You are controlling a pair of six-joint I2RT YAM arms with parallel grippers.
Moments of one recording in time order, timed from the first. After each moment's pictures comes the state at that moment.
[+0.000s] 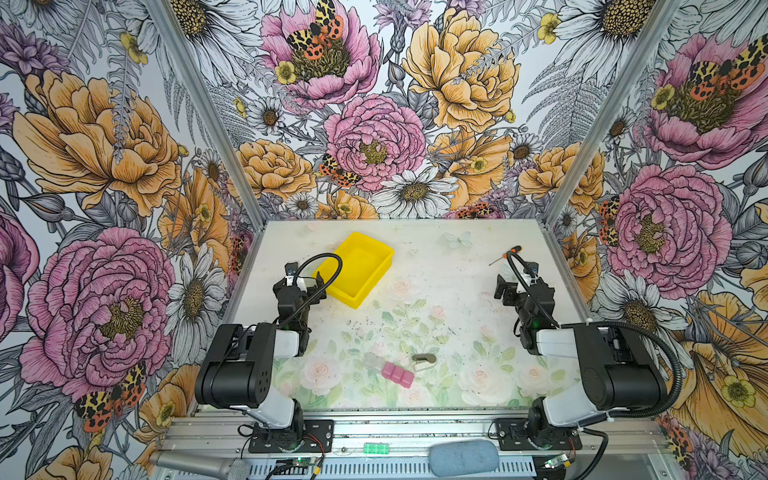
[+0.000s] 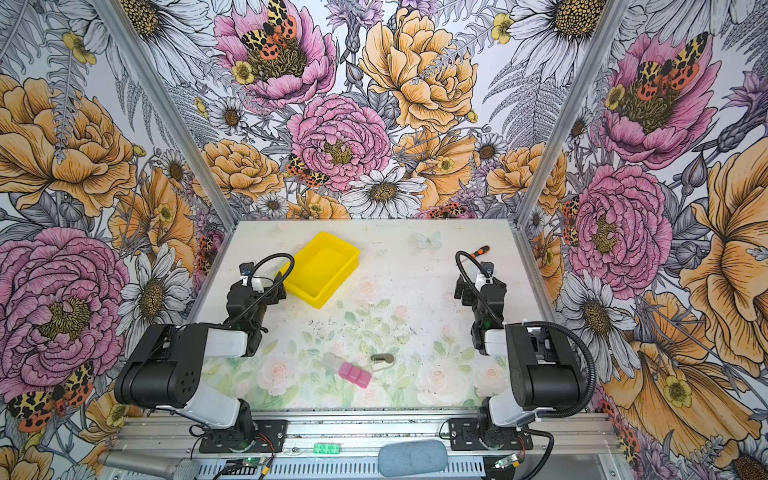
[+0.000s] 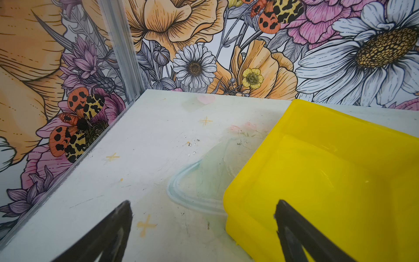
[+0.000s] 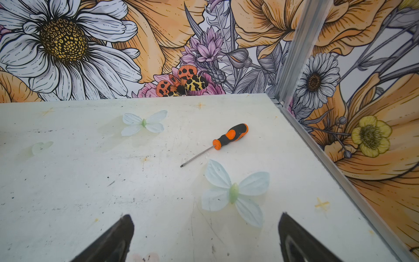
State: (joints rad) left arm -0.01 1.55 0.39 0.96 -0.15 -0.05; right arm -0.03 1.52 0.39 0.85 0.05 0.01
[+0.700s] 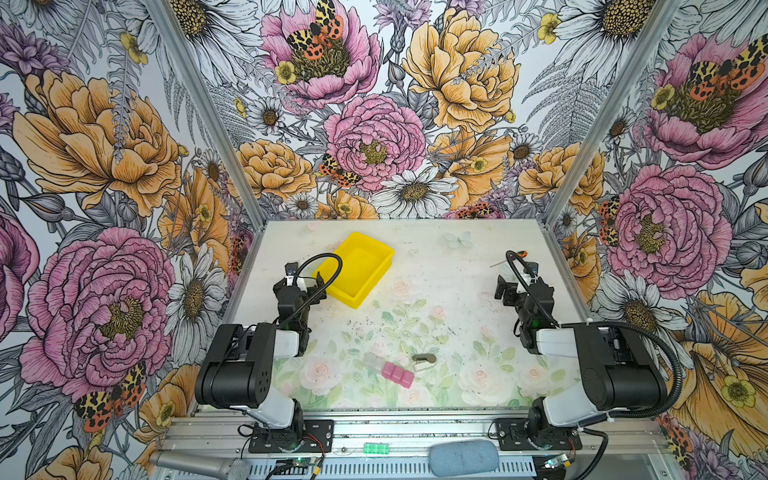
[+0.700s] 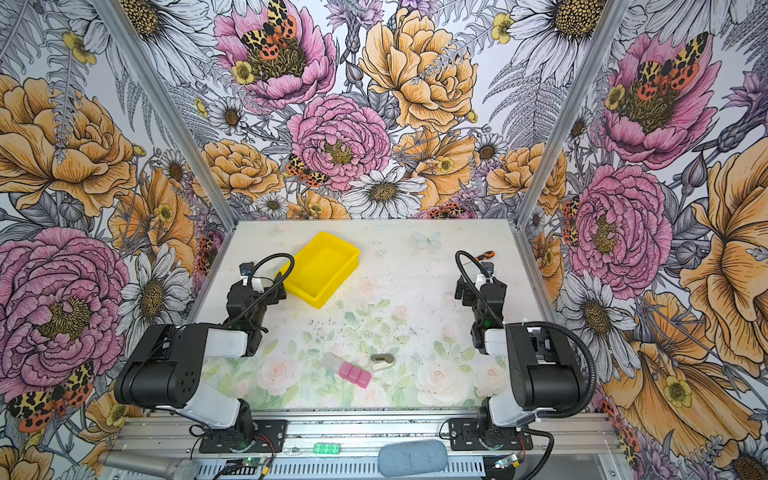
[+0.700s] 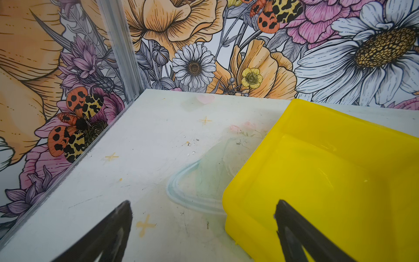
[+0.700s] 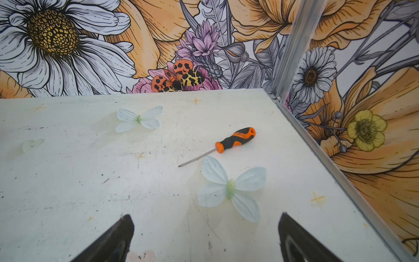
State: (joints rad) left arm -0.01 1.55 0.39 0.95 -0.15 -0.05; right arm -0.03 1.51 0.40 0.79 0.09 0.02
